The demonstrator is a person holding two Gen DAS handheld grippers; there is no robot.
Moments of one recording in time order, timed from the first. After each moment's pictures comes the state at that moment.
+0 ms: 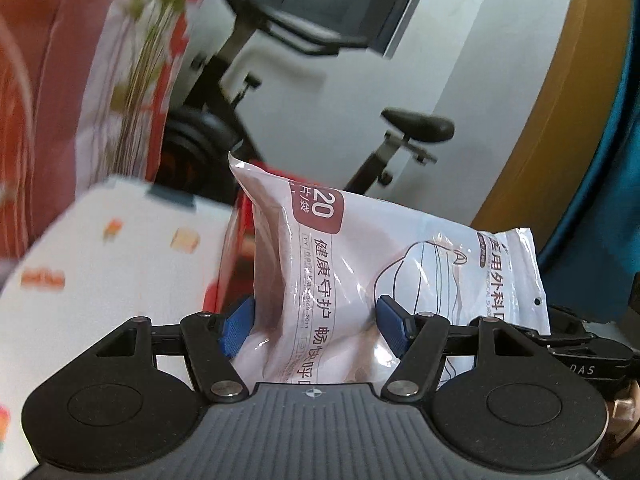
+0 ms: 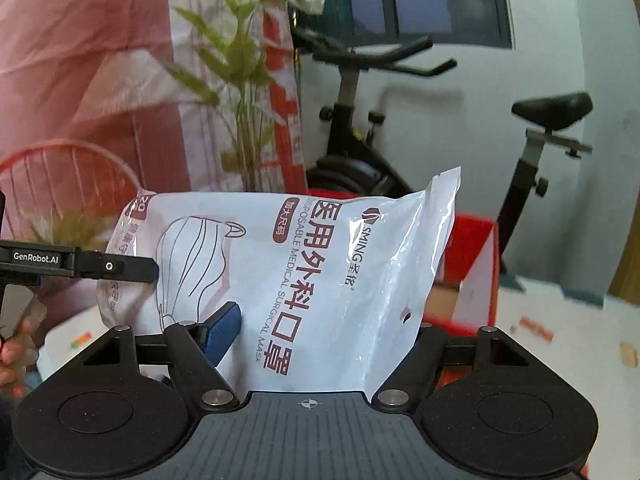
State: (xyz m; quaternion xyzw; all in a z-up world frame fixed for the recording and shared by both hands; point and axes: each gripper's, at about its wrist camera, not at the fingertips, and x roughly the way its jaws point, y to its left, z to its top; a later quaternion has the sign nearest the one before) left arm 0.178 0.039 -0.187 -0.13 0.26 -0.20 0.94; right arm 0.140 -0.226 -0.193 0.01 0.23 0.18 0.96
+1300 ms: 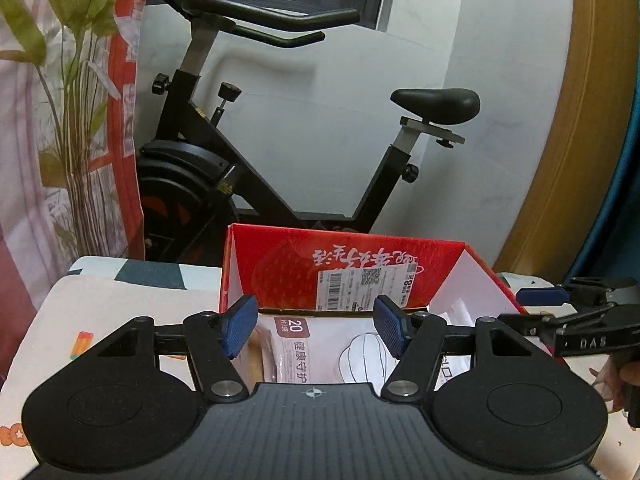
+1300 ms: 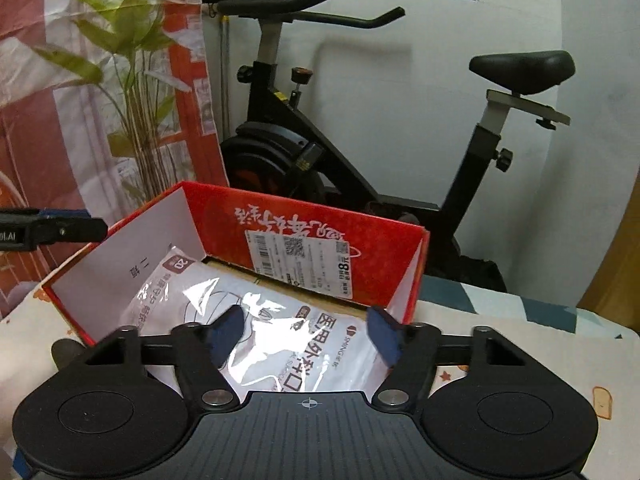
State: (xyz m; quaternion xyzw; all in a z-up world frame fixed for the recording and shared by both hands) left arm 0.318 -0.014 -0.185 -0.02 0.27 -0.19 0.95; right arm 0.298 -0.292 -0.216 0.00 0.30 0.11 0.95
